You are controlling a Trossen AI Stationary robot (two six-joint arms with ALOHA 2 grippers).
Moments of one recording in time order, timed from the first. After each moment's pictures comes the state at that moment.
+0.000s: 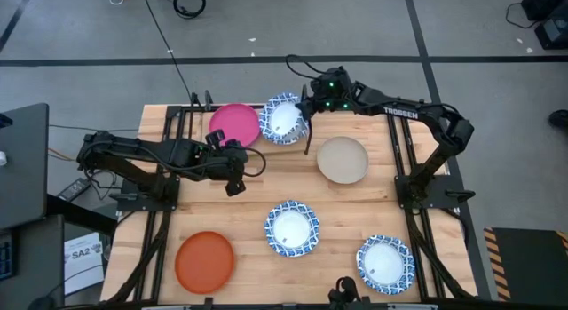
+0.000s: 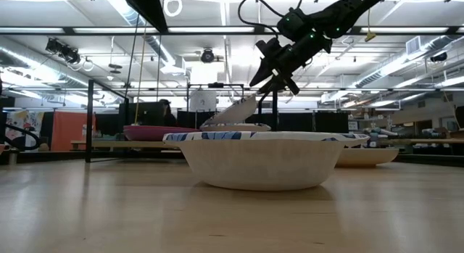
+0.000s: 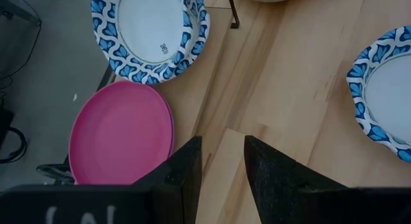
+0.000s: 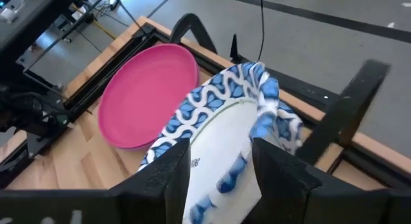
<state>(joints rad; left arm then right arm) -0.17 1.38 1.40 -1.12 -0.58 -0.35 -0.64 1.62 1.20 -0.13 -0.21 0.39</state>
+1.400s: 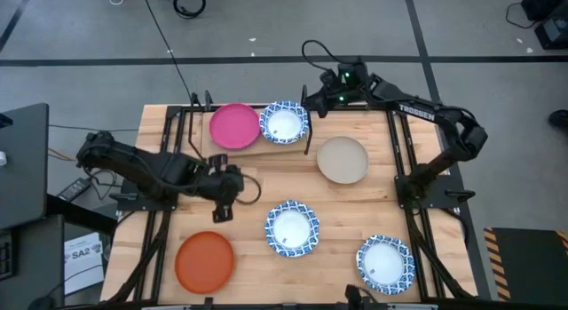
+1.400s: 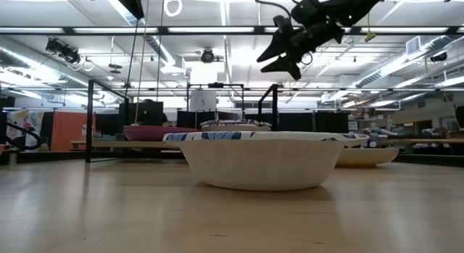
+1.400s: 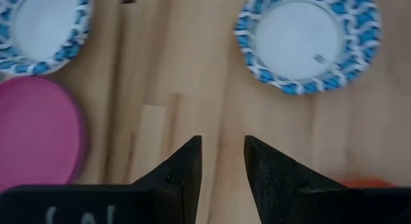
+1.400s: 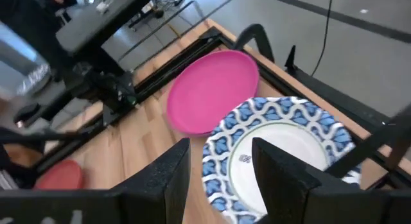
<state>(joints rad) -0.34 1.38 1.40 -1.15 -0.34 -0.36 -0.69 1.49 1.20 -0.19 -0.49 0.28</state>
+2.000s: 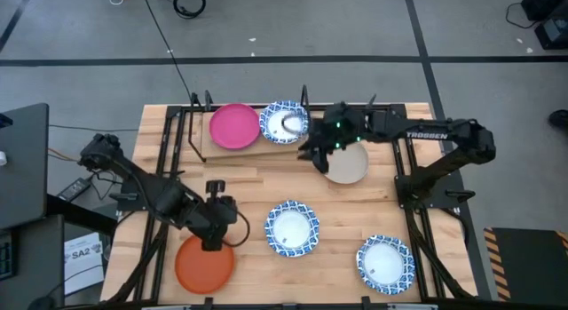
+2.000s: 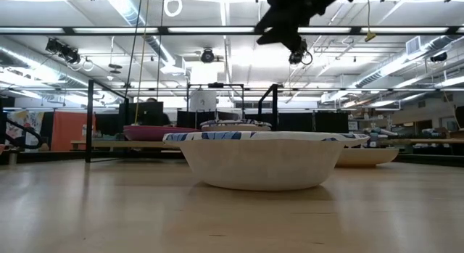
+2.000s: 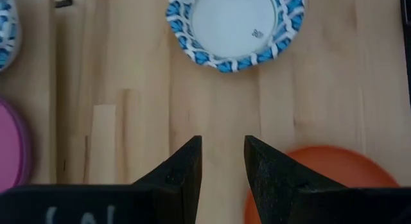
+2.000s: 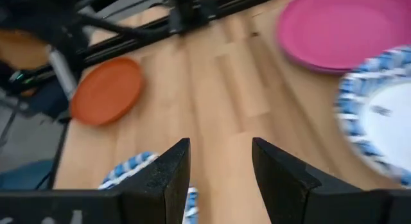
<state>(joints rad) -0.58 1.43 1.39 -1.14 -0.37 -0.48 -0.20 1.39 1.20 -0.42 -0.25 0.21</state>
